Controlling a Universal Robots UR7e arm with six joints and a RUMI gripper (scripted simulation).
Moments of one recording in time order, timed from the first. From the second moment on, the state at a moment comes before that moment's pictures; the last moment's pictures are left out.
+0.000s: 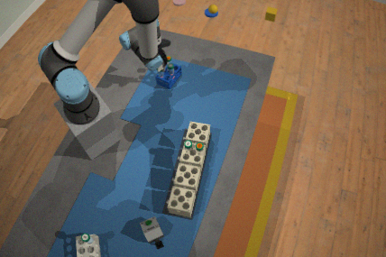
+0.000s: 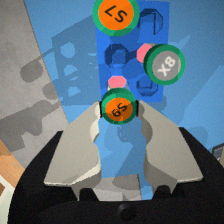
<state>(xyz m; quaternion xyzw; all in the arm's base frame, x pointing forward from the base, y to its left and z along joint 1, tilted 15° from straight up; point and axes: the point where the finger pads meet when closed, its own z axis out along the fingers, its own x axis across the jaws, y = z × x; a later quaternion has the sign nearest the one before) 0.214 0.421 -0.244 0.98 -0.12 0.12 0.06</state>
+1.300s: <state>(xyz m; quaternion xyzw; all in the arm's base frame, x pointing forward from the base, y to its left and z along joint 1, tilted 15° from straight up) 0.195 0.434 -0.159 0.98 -0.12 0.12 0.06</state>
